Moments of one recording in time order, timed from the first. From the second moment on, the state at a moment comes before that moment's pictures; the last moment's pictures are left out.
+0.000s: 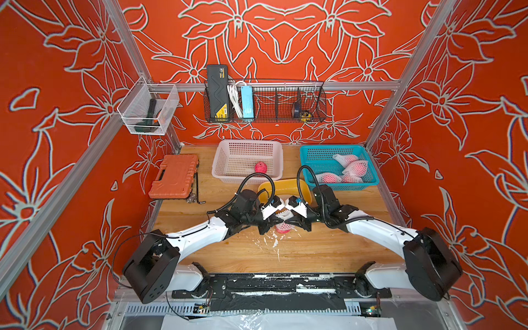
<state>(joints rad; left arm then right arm) -0.63 1.30 0.67 0.03 0.61 0.22 0.60 1.34 0.71 -0.20 -0.75 -0.54</state>
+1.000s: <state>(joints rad) -0.63 1.28 0.65 0.07 0.58 0.17 0.60 1.29 0.66 -0.12 -0.72 -0.48</state>
